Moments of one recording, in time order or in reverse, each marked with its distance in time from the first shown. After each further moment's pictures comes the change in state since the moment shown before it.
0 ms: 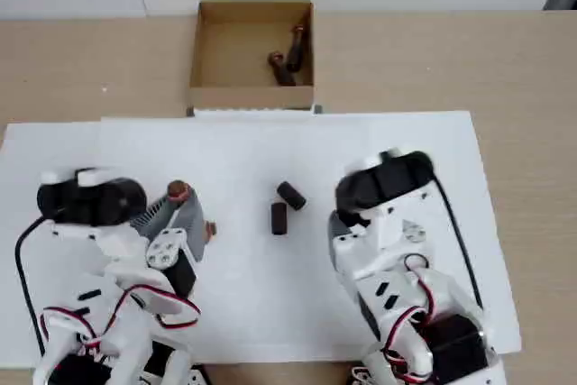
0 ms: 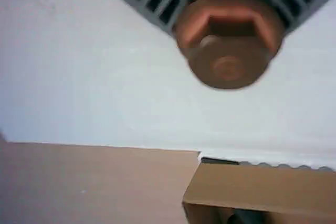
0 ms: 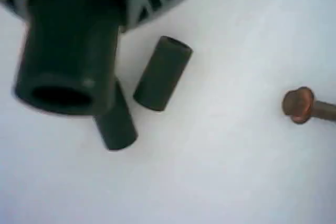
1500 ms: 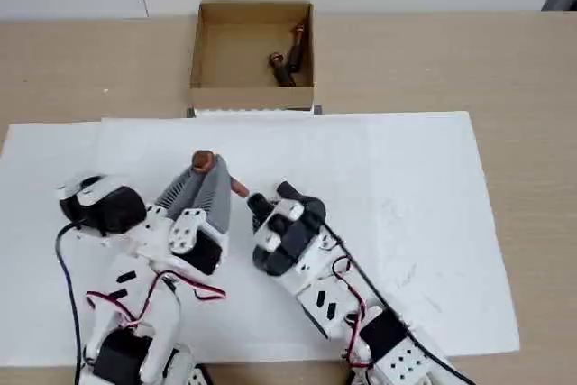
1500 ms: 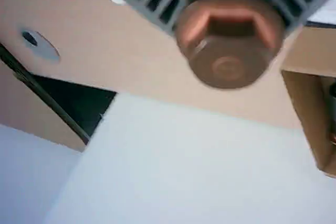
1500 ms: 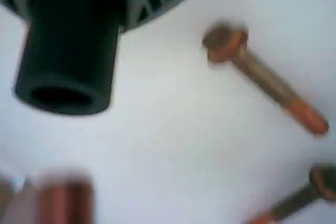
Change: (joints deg) left arm 5.0 -10.3 26.2 -36.0 7.9; right arm -16.7 0.1 40.4 -62.2 17.6
